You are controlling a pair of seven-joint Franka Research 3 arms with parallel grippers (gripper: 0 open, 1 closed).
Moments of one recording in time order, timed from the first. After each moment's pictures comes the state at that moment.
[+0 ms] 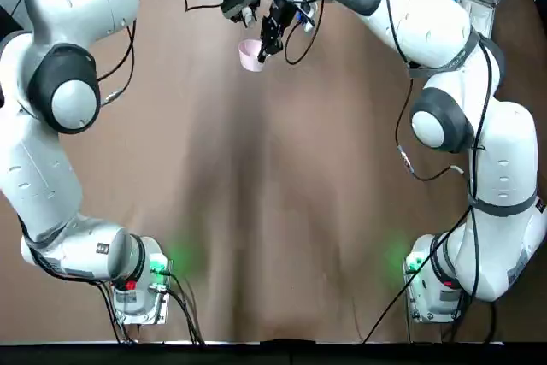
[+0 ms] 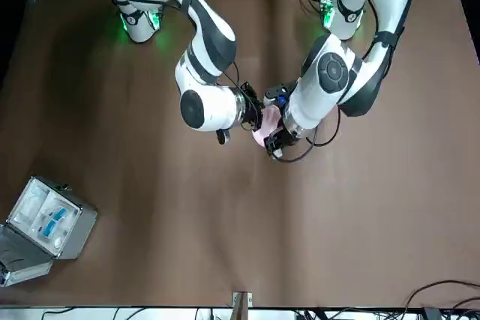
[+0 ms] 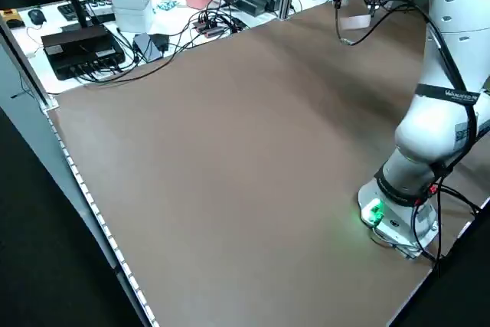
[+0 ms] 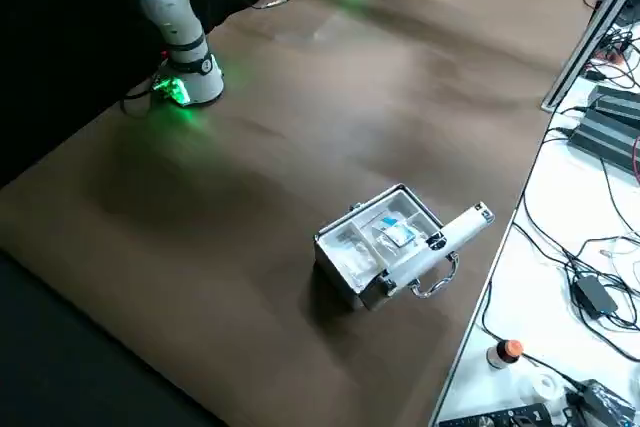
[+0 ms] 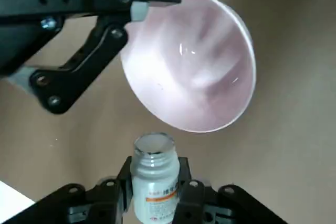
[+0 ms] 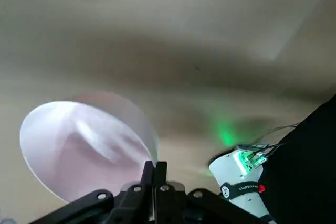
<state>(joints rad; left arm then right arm) -0.14 0.46 -0.51 -1.56 0.05 2.15 2.18 0.66 0.71 0.03 -1.17 0.71 1.85 1.76</state>
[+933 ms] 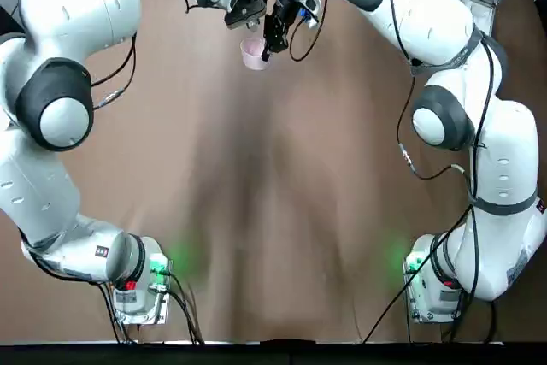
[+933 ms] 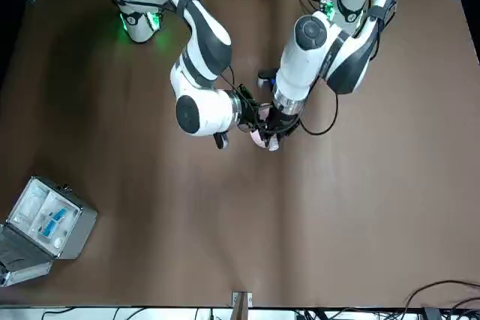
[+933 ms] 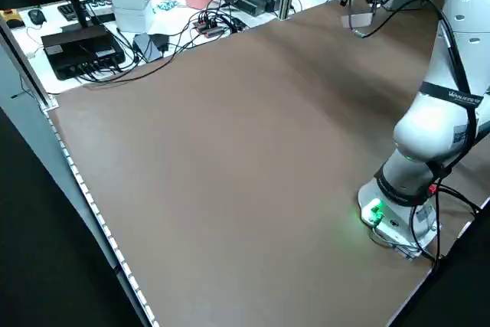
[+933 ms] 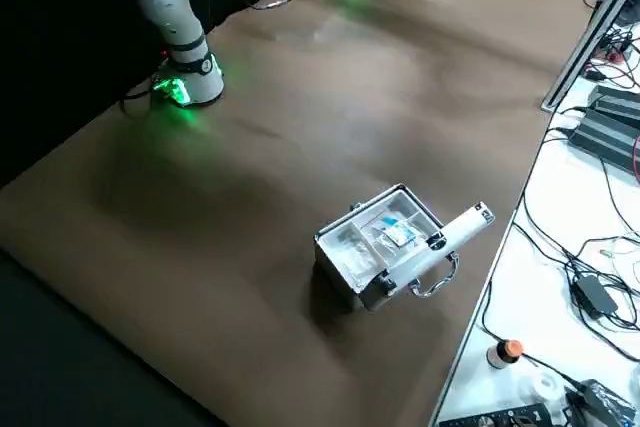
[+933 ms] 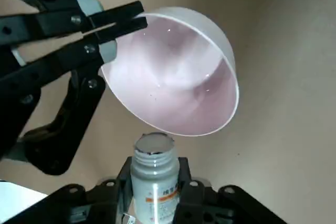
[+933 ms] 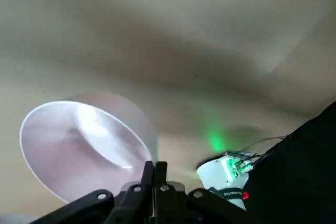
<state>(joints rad) -0.20 0.36 -0.51 -1.67 0.21 2.24 2.18 0.64 0.71 0.03 -1.16 0.72 1.81 1.65</state>
